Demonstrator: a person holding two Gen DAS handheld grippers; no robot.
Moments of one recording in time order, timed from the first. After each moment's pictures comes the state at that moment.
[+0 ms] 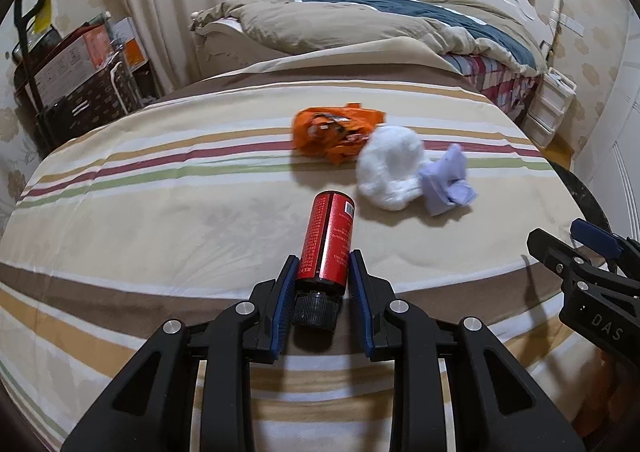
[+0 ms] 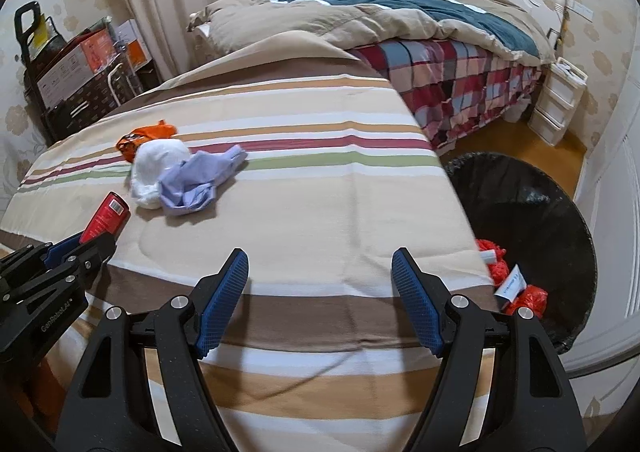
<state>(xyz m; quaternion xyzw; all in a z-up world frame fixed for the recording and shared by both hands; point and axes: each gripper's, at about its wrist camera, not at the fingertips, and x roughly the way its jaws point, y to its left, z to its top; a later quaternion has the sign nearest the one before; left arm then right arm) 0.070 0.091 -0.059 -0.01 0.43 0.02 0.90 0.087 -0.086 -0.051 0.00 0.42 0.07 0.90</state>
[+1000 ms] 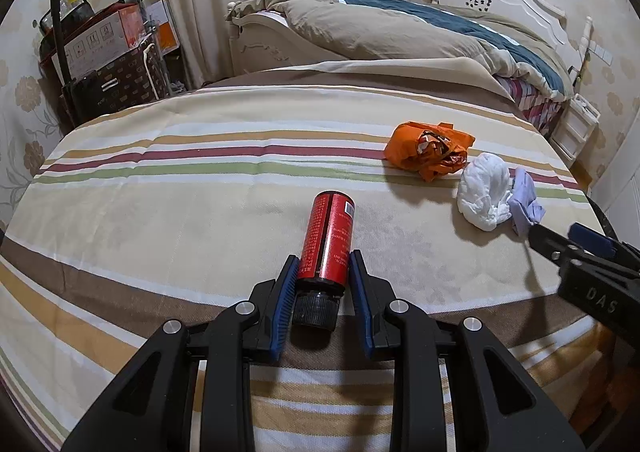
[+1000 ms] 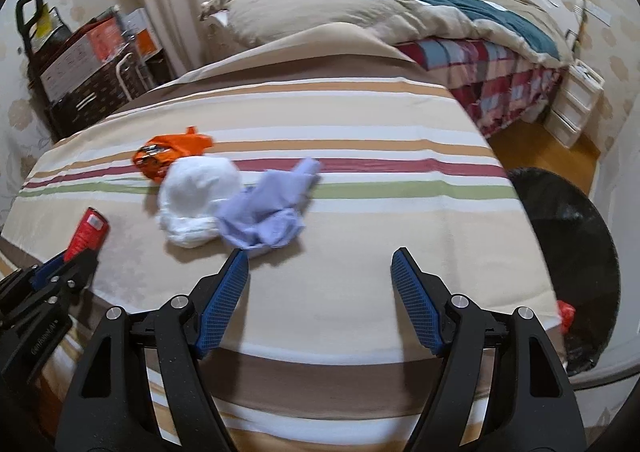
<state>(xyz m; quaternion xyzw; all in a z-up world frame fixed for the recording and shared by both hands) 0.073 0.143 -0.059 -0.04 0.43 0.06 0.90 0.117 -0.044 -0.055 0.00 0.44 0.08 0.89</state>
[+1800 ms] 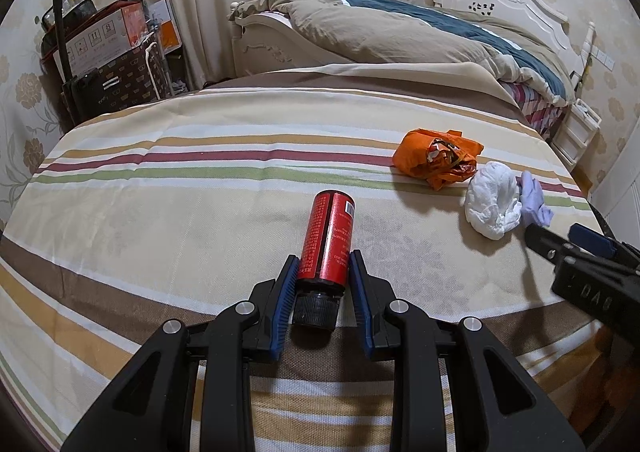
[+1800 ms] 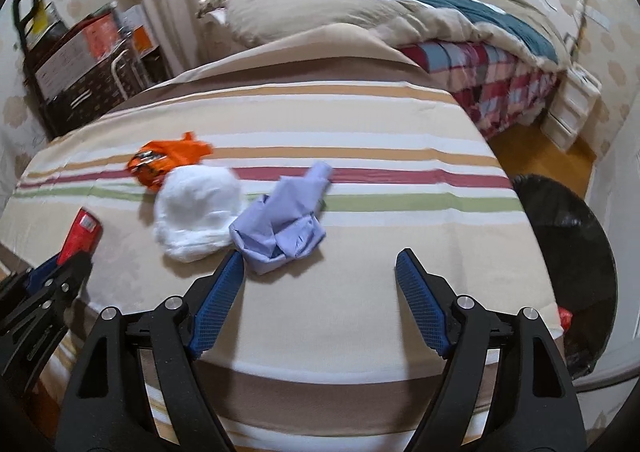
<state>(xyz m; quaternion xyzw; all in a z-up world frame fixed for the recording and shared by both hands) 0.078 0.149 -0.057 -0.05 0.43 0.06 0.90 0.126 -0.038 -0.055 -0.01 0.44 0.07 0.89</state>
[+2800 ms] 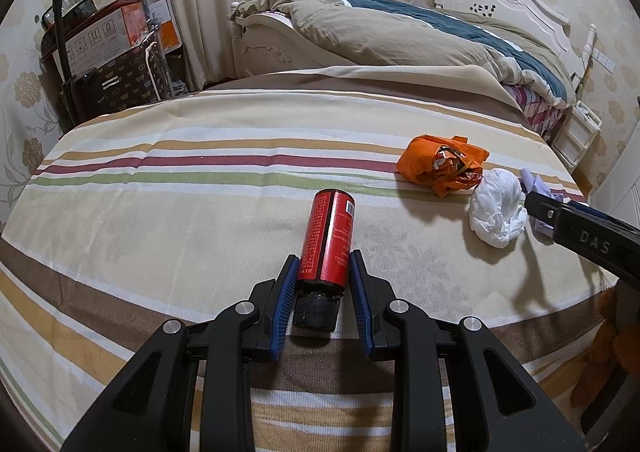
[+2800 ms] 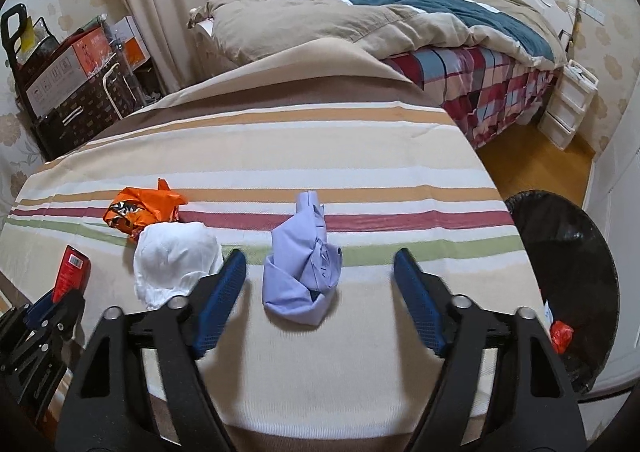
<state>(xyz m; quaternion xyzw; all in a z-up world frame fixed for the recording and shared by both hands) 0.084 0.151 -0.057 -0.05 0.43 0.06 0.90 0.157 -0.038 -0.051 0.01 0.44 0.07 0.90</state>
